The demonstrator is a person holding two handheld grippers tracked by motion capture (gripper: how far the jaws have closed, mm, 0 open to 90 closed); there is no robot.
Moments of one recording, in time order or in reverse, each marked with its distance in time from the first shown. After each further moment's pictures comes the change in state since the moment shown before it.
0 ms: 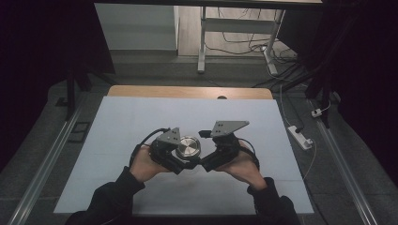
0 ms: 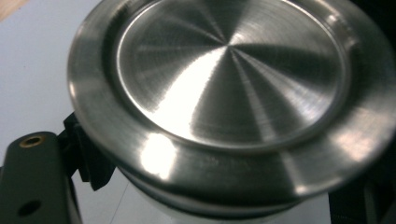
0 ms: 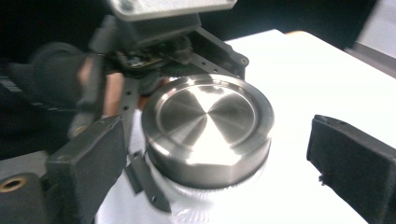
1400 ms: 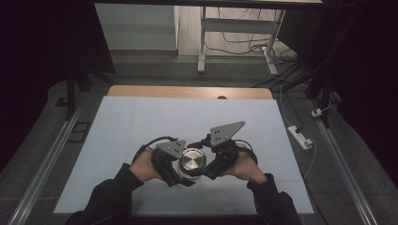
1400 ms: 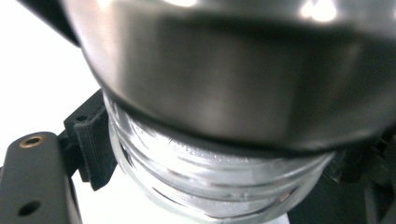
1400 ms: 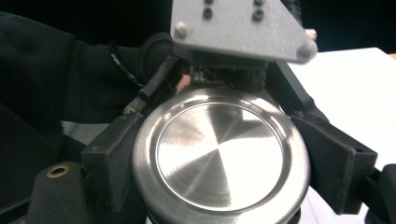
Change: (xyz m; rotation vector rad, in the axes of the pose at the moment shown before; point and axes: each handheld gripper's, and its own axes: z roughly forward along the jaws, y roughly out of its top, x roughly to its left) left arm -0.003 -0.006 0.006 -0.002 -0.274 0.178; right arm 0.000 -0.002 -0.003 -0.018 0.345 -0.128
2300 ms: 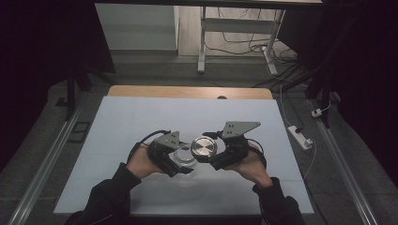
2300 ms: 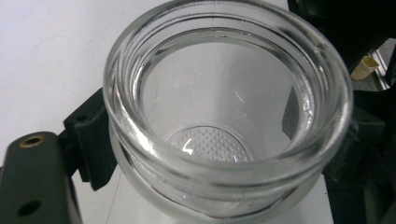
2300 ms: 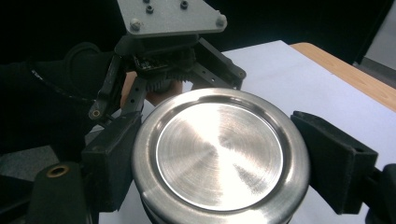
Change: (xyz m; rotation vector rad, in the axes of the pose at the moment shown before) left arm 0.011 -0.008 -0.010 0.026 0.171 -0.094; right arm -0.004 -0.011 -0.025 -0.046 -0.282 0.097
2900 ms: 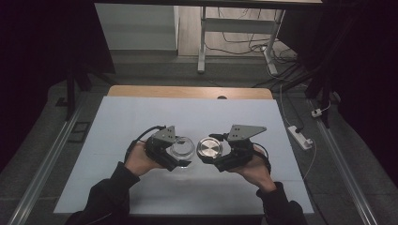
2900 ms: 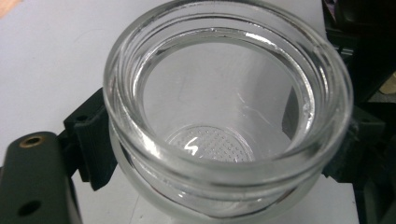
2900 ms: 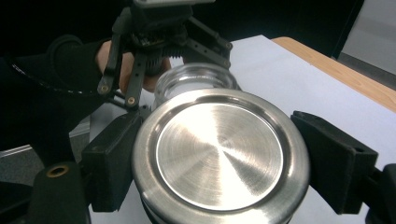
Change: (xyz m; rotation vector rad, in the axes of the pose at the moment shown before) left arm 0.010 -0.005 -0.007 -0.014 0.096 -0.067; right arm 0.001 -0.014 -0.010 -0.004 -0.068 0.018
